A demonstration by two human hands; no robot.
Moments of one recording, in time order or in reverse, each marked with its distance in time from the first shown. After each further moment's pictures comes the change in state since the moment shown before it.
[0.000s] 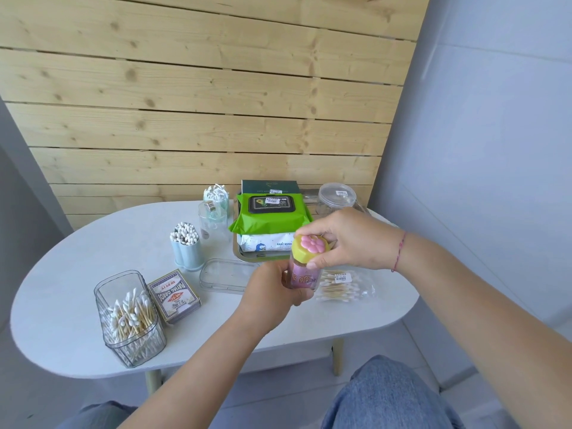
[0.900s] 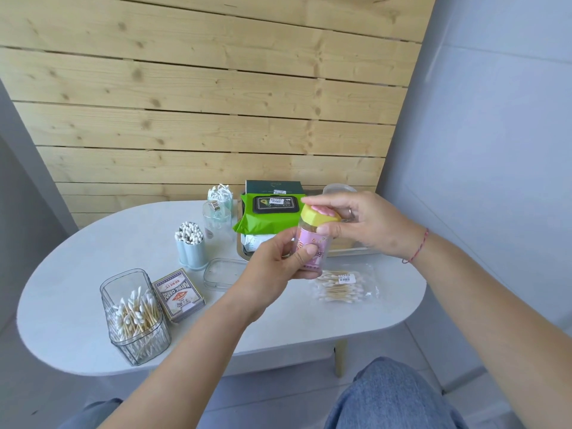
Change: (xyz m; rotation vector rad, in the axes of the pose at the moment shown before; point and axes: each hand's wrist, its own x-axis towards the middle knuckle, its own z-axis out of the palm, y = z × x) left_hand 0.006 0.026 -0.019 -0.444 -0.156 0.147; right_hand 0.001 0.019 -0.006 0.549 0.184 -0.066
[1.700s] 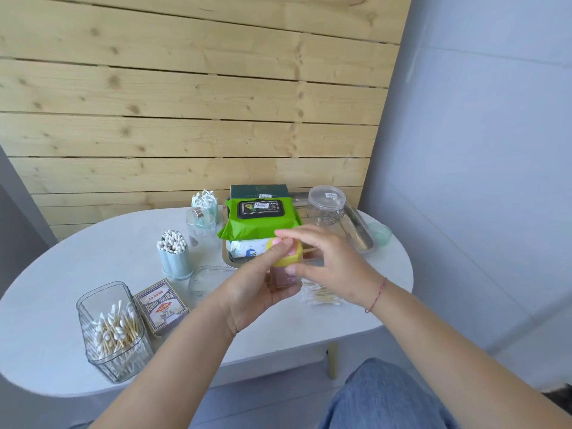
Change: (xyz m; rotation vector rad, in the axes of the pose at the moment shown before) left_hand 0.007 -0.009 -0.004 -0.391 0.033 -0.398; right_hand -0.019 0.020 0.050 -0.163 0.182 -0.055
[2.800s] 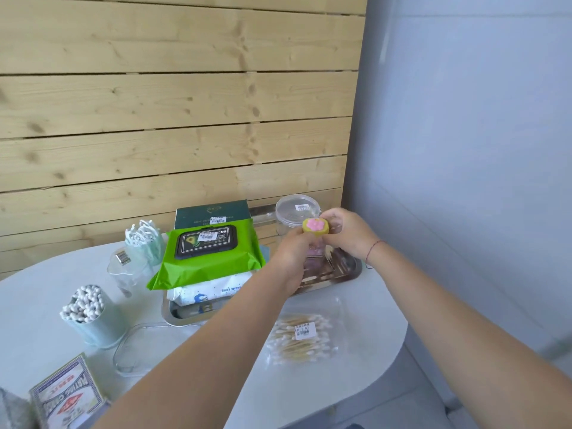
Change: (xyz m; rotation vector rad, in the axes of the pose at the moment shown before) left_hand 0.196 -0.005 0.083 0.192 0.126 0.022; right_hand 0.082 0.208 -0.081 0.102 0.217 0.480
